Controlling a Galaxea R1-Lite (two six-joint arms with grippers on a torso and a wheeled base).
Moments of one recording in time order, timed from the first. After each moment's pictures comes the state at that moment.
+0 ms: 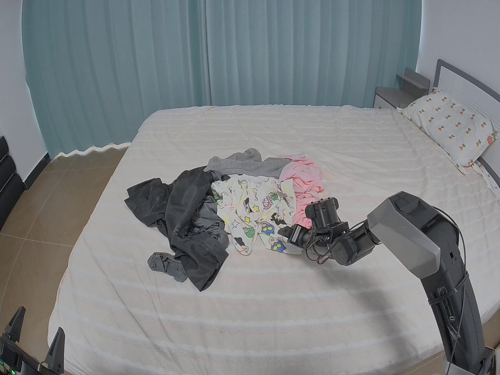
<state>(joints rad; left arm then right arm) 0.01 0.02 -0.02 0.00 -0.01 0.01 0.43 2.69 -1.60 -0.45 -0.05 0.71</state>
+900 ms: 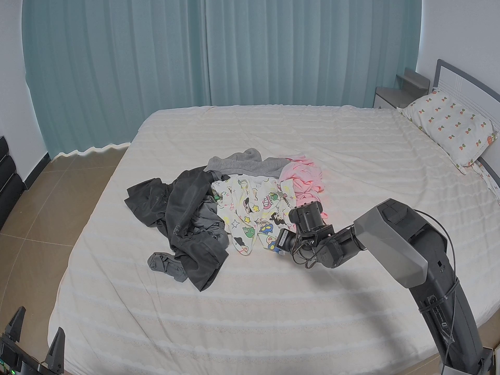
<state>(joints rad) 0.01 0.02 -0.02 0.00 -0.01 0.01 0.49 2.73 -1.69 -0.36 -0.08 0.76</state>
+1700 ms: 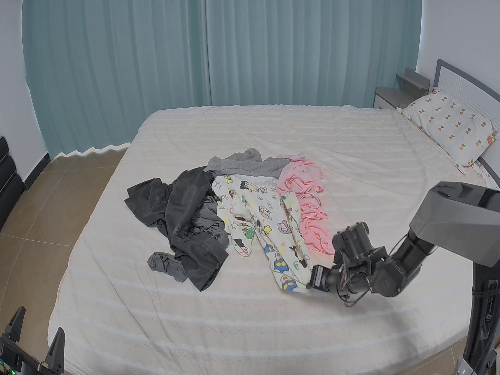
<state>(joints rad) 0.01 0.02 -0.02 0.00 -0.01 0.01 0.50 2.25 -0.76 -0.60 0.15 0.70</state>
